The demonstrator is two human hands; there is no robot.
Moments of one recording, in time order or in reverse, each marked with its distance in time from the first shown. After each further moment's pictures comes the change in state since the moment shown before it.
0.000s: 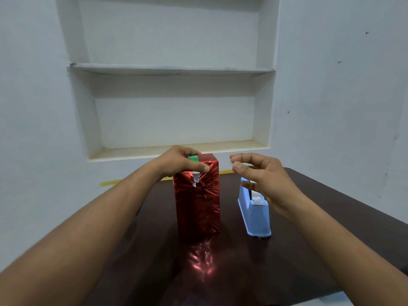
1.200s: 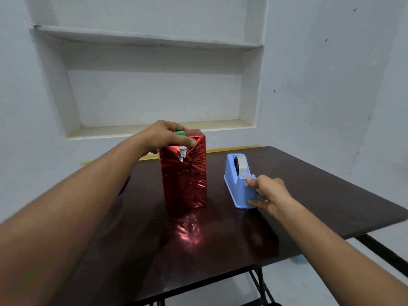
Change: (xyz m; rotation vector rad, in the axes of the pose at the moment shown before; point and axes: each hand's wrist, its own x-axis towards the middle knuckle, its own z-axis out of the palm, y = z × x) left_hand -0.002 0.002 -0.001 -0.028 -0.027 -0.065; right_hand -0.012 0.094 -0.033 0.081 0.464 0.636
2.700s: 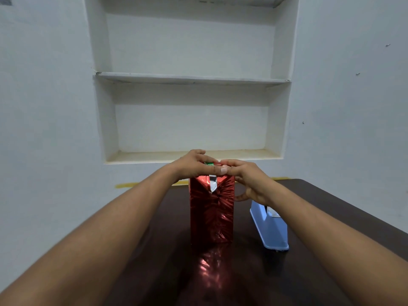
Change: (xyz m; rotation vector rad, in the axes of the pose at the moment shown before) left_hand -0.003 0.011 -0.006 0.155 -0.004 0.069; right_hand -0.021 -0.095 0.100 -0.220 -0.615 -0.332
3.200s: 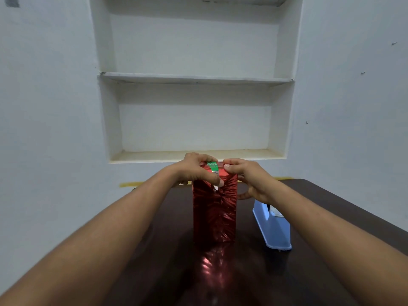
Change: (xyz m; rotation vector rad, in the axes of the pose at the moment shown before) left_hand -0.008 -0.005 0.002 -0.065 0.017 -0.085; right_hand 0.004 0.001 0.002 0.011 0.000 0.003
